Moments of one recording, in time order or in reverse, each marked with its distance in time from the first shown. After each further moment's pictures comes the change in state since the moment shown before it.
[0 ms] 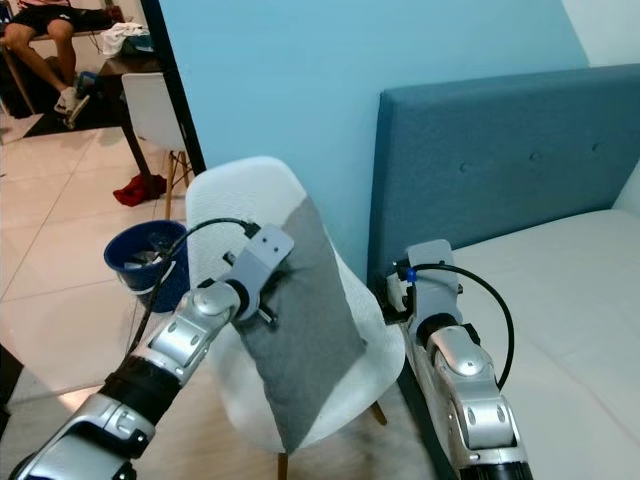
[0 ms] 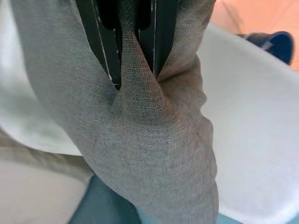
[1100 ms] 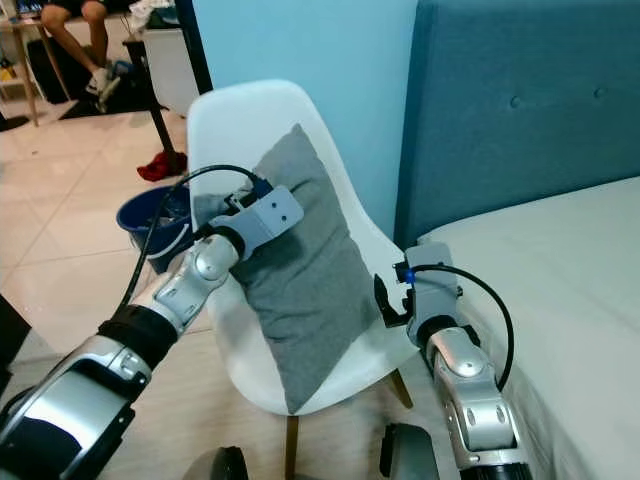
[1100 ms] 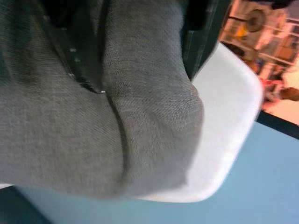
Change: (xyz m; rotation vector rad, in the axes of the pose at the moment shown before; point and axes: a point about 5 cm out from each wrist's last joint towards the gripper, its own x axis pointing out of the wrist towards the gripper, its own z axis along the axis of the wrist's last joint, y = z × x) left arm 0.011 0.040 0.046 0.466 -0.239 0.208; right arm -0.002 -0.001 -0.005 -0.006 0.030 -0.004
